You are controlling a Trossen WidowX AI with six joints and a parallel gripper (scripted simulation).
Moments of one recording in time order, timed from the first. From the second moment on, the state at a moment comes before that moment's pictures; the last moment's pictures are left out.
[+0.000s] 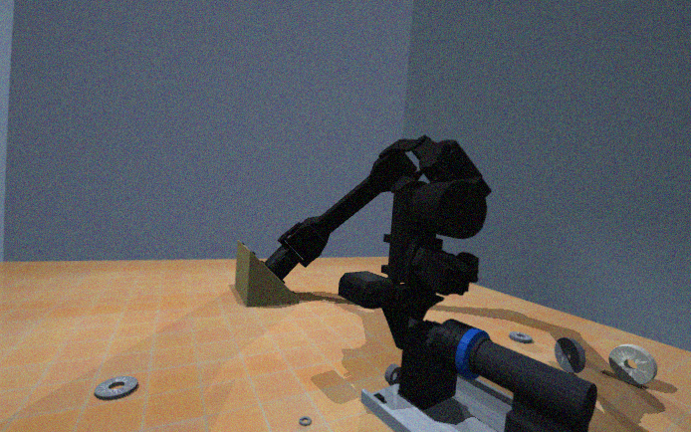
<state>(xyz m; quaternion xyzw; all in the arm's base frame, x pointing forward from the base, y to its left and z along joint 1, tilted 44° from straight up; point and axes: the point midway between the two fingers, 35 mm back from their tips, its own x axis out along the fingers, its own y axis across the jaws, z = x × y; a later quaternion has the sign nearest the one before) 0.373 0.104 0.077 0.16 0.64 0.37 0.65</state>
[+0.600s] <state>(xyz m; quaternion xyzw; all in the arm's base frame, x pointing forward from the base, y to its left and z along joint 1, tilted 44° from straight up) 0.363 0.101 0.076 0.16 0.64 0.37 0.65</state>
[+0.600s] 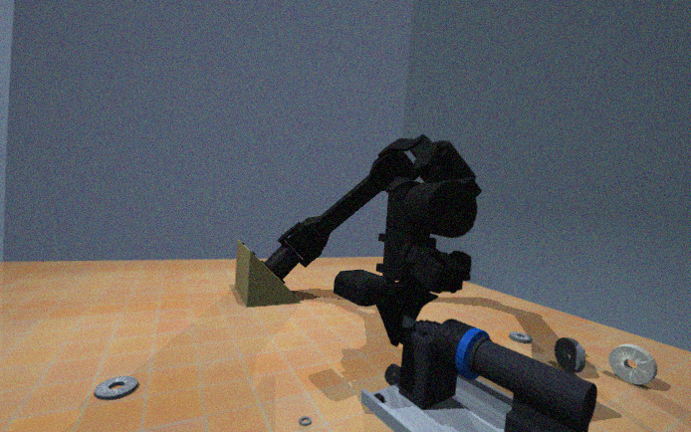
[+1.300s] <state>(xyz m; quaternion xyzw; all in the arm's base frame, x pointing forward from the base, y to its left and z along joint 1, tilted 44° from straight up) 0.361 0.101 0.075 0.16 0.64 0.37 0.65</state>
